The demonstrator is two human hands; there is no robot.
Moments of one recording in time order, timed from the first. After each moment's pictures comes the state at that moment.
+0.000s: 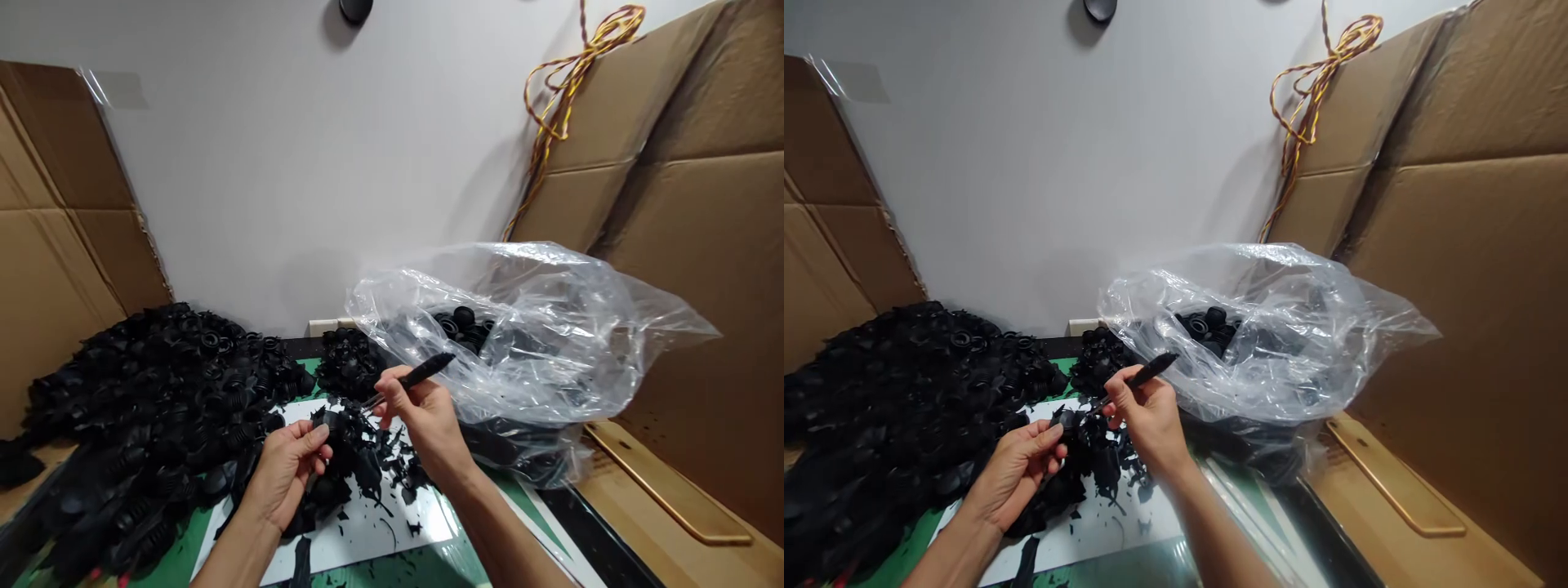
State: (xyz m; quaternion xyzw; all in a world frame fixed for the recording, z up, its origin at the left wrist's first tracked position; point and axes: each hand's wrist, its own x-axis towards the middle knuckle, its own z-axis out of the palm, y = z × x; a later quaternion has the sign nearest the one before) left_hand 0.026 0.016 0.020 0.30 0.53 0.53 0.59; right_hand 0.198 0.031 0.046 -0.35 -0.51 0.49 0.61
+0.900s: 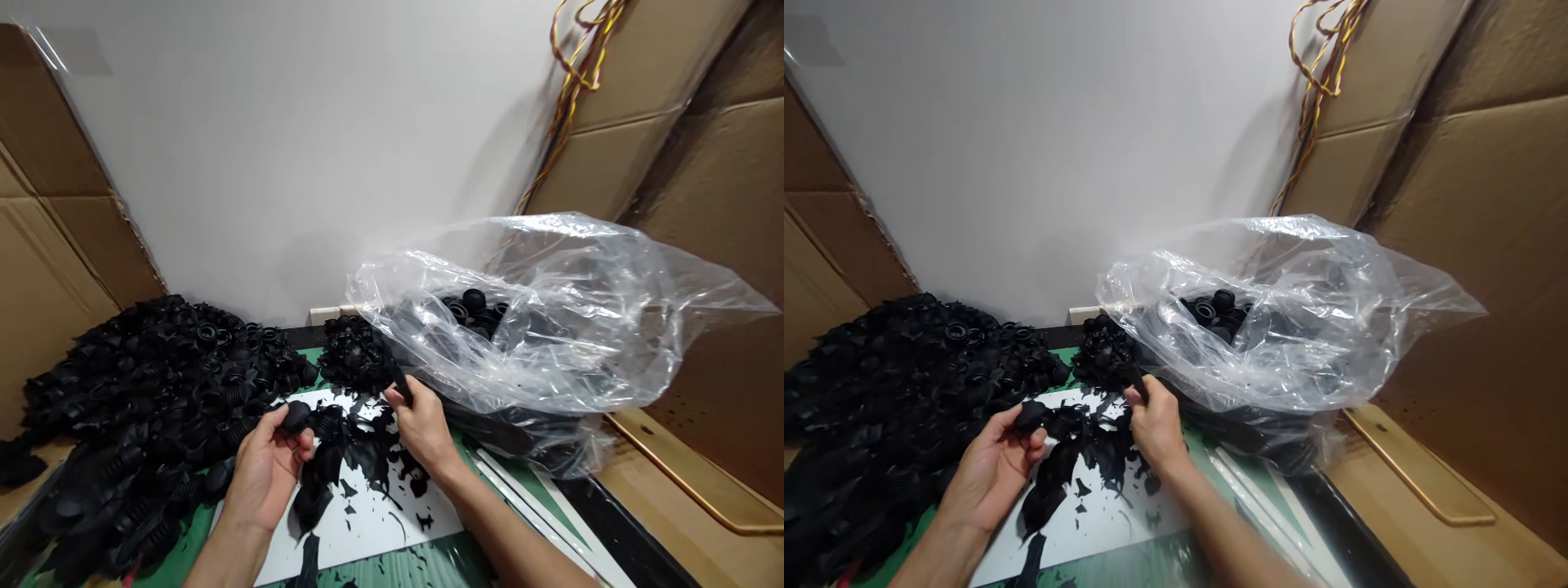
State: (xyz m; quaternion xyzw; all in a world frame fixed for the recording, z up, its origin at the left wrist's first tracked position) left_hand 0.021 0.016 0.030 0.14 0.49 0.62 0.59; right_hand 0.193 0.046 -0.009 -0.56 -0.59 0.28 0.51
